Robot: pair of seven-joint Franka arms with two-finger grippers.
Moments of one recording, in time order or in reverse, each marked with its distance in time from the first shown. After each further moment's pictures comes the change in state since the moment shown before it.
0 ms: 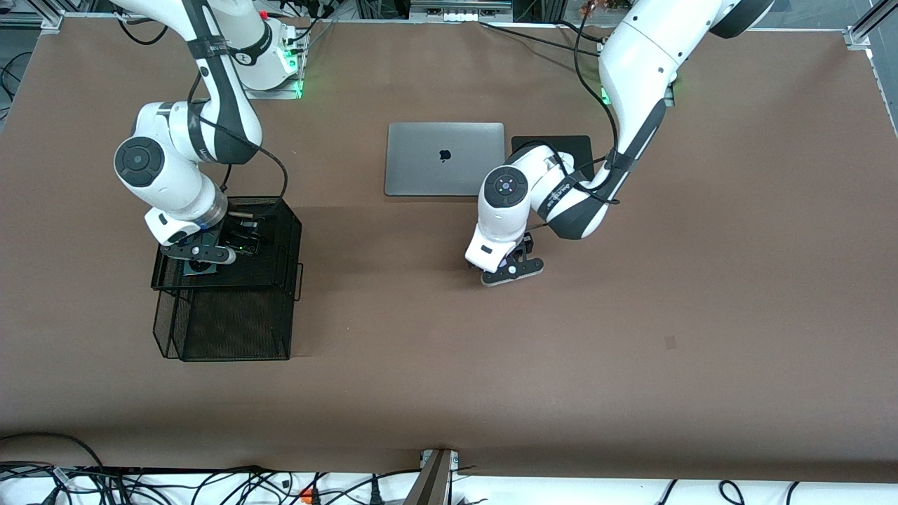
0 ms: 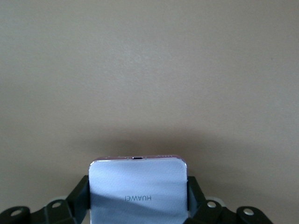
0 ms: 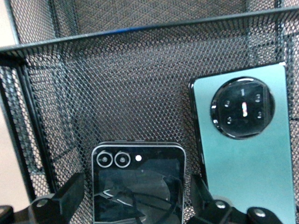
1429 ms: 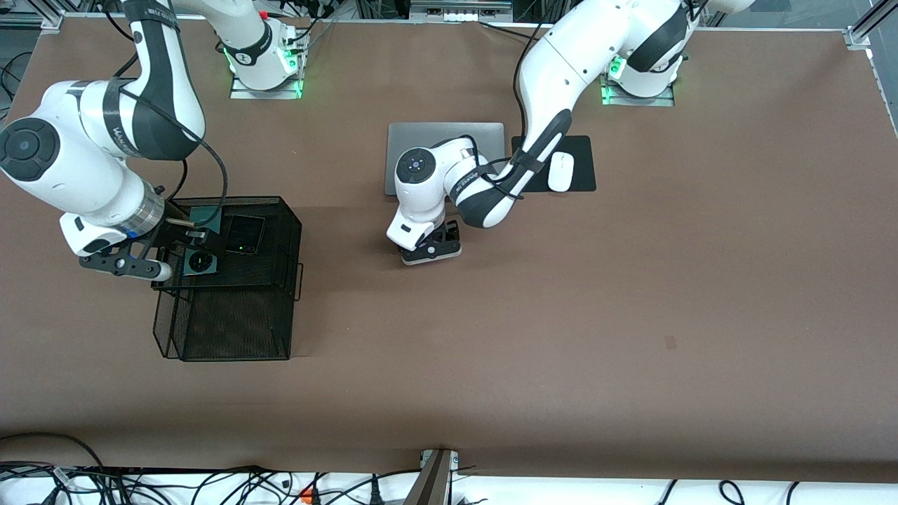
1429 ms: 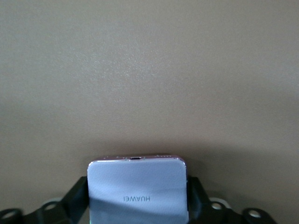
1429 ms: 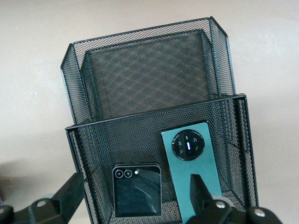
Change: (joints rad) left arm -0.302 0.281 0.084 0.389 0.000 -0.041 -0.110; right arm -0.042 0.004 -0.052 0.321 0.000 -0.293 0.000
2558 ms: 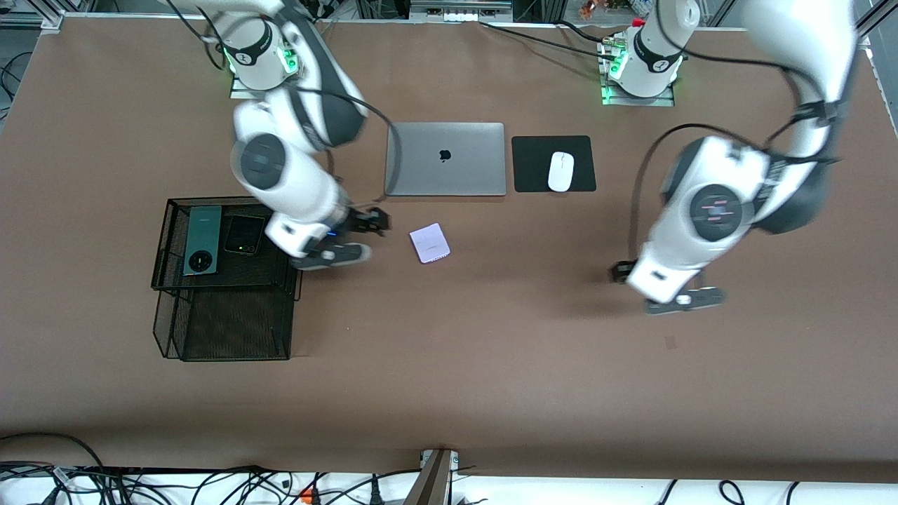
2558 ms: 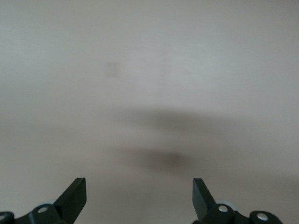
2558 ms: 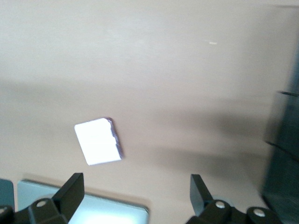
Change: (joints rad) left arm 0.798 -0.632 -0.117 -0.505 -0.060 -0.271 0.762; right arm 0.059 0.245 0.390 0.185 0.162 0.088 0.051
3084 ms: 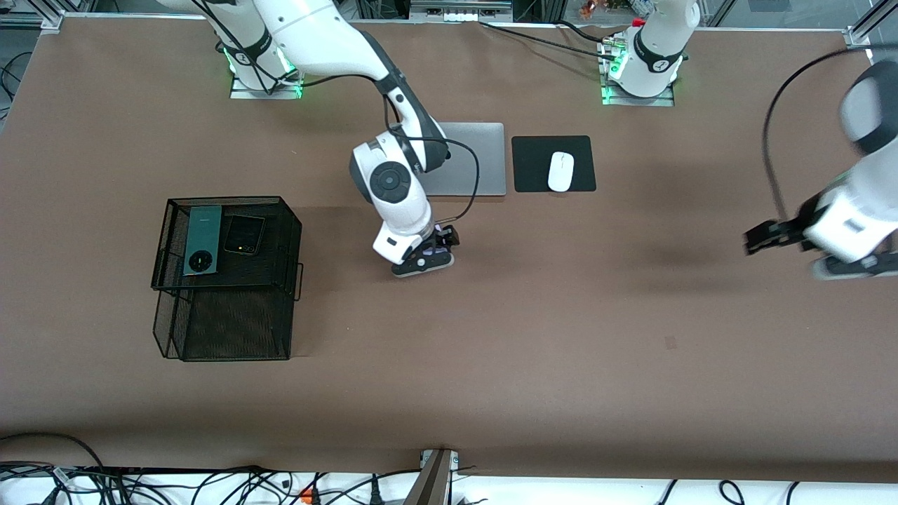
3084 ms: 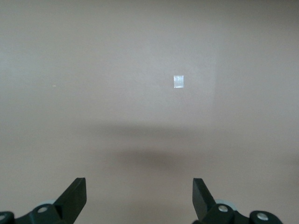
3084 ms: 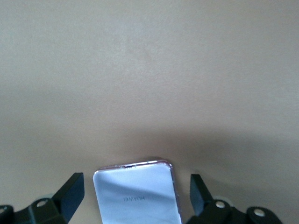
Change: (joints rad) left arm 0.295 -0.278 0.000 -0.032 -0.200 -0.095 0.403; right arm 0.135 0.295 0.030 0.070 0.004 0.319 0.077
